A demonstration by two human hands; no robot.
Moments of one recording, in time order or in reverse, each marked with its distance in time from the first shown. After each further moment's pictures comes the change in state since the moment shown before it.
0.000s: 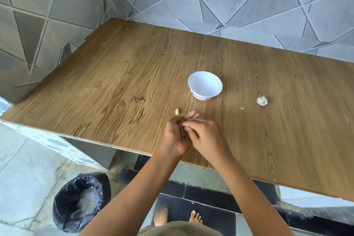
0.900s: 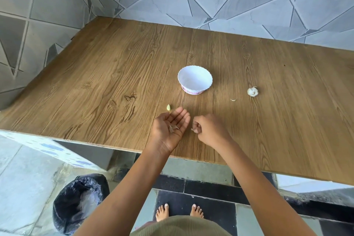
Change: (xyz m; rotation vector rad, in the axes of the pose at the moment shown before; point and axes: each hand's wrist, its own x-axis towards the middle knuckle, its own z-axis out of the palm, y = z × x) left_hand -0.004 0.004 -0.003 -0.024 0.012 -0.008; right_hand -0.002 0.034 -0.012 -0.215 -0.408 0.386
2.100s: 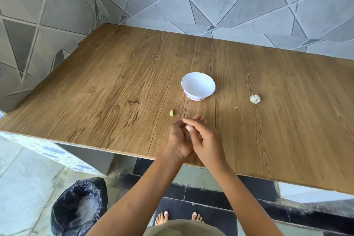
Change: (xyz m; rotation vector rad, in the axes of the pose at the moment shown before) left_hand 0.005 -0.022 0.012 0.000 -0.081 -0.141; right_hand -0.022 -0.023 0.026 0.482 0.663 -0.297
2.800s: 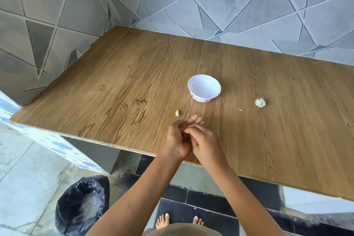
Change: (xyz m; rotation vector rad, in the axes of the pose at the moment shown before) left_hand -0.006 0.008 -0.011 -0.001 0.002 0.064; right_hand -0.001 0.002 0.007 -0.190 -0.157 -0.148
